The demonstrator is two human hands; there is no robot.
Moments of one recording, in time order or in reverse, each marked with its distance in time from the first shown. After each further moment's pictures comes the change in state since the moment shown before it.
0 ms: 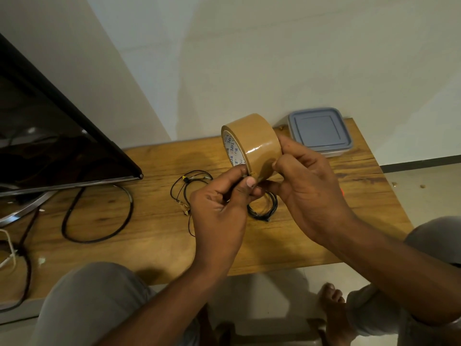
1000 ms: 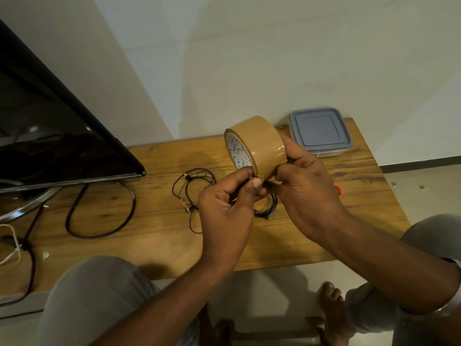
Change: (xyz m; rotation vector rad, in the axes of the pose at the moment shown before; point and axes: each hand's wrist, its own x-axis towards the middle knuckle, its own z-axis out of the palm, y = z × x) left_hand -0.005 -0.004 0.004 0.049 -0.002 0.014; right_hand 0.001 0.013 -0.005 0.055 0.041 0.070
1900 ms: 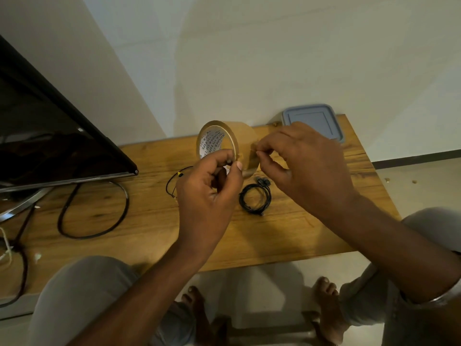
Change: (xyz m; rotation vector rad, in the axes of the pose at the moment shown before) left_hand 0.018 0.007 -0.018 0.327 -0.046 0.289; right_hand 0.011 -0.027 -0.021 -1.501 -0.004 -0.779
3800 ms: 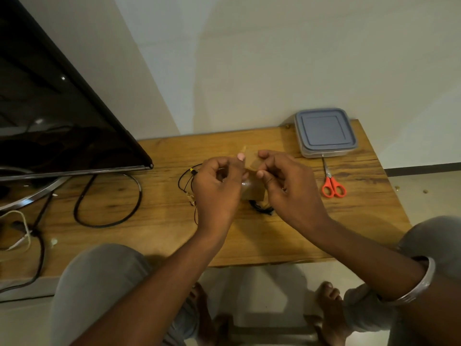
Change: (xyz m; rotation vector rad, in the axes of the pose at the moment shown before) left_hand 0.005 -0.034 0.012 -0.201 0.186 -0.423; right_hand -0.026 -0.016 0.057 0.637 -0.016 0.355
